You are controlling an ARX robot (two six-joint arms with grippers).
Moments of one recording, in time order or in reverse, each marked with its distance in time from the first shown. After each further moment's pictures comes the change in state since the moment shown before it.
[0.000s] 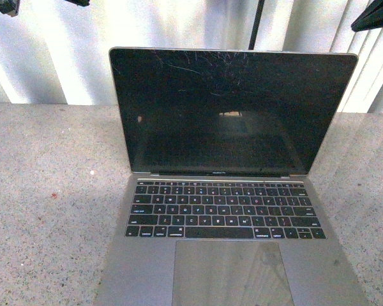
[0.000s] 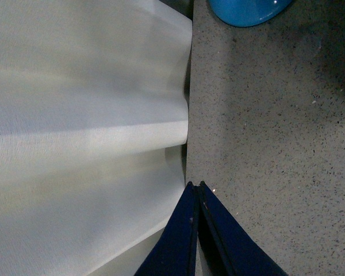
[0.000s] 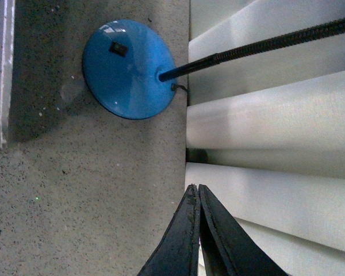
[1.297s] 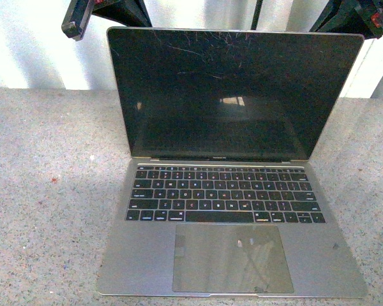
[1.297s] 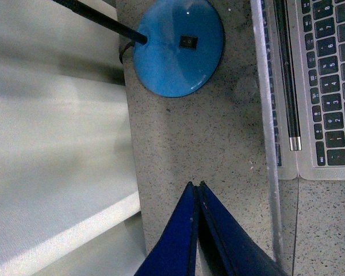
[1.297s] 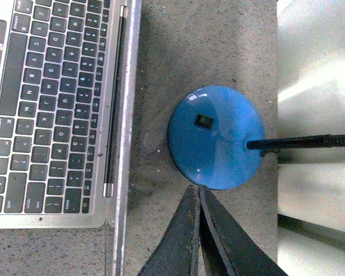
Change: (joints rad) left arm -0.146 0.079 0.013 -0.083 0.034 0.021; right arm 0.133 0.129 0.140 -0.279 -0.012 0.094
